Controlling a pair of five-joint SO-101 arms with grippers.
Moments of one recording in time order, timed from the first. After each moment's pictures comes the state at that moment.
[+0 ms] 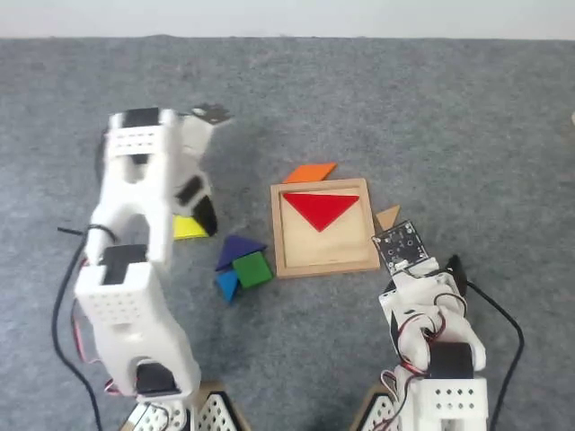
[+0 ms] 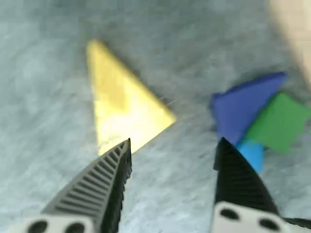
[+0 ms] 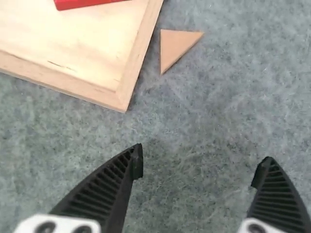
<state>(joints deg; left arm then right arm) -13.2 27.3 -10.0 93.5 -33.5 -4.7 -95.8 91.2 64.1 24.4</state>
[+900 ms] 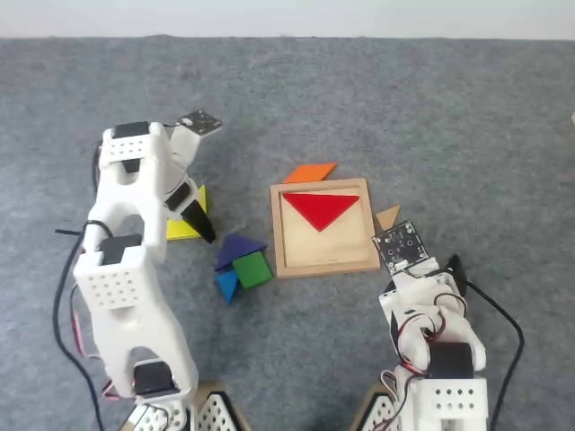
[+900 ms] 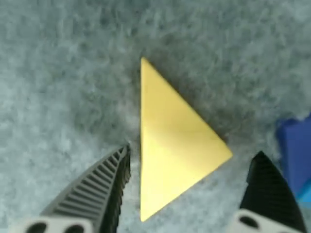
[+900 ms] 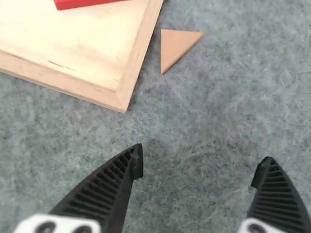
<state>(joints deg) -14.8 35.7 -10.0 81.7 -40.5 -4.7 -95.8 91.2 64.1 24.4</state>
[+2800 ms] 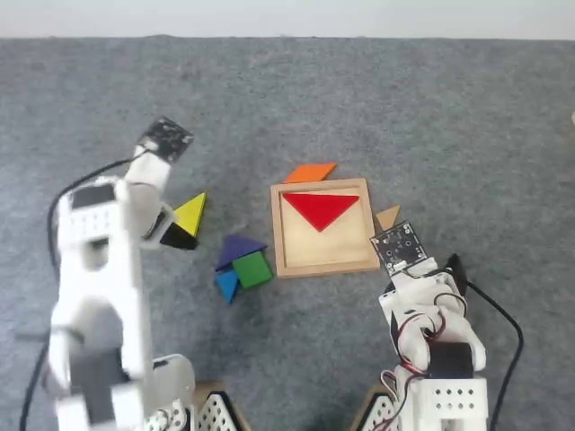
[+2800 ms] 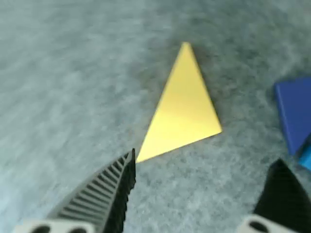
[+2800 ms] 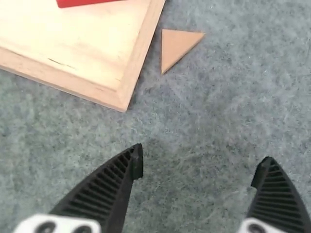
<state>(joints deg) -20.1 -7.0 31.3 63.4 -42.9 -4.7 -95.8 91.2 64.1 25.5</state>
